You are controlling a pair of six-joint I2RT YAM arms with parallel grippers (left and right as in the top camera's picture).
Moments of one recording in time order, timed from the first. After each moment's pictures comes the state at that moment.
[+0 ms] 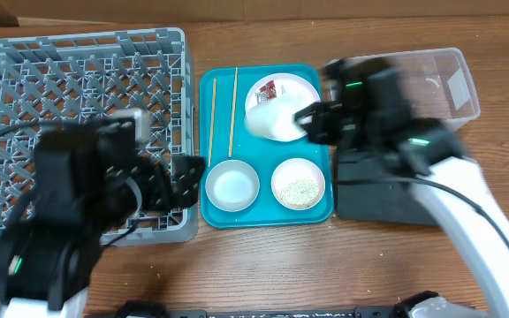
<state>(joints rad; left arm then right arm) -0.13 1.02 1.45 -1.21 0.35 -0.29 0.39 1.41 1.36 -0.71 -0.43 0.51</state>
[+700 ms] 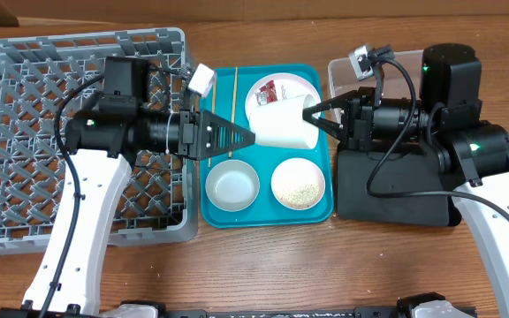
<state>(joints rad) -0.11 1.46 1.38 -0.94 1.53 -0.15 0.21 1.33 1.37 -0.60 -1.08 0.22</state>
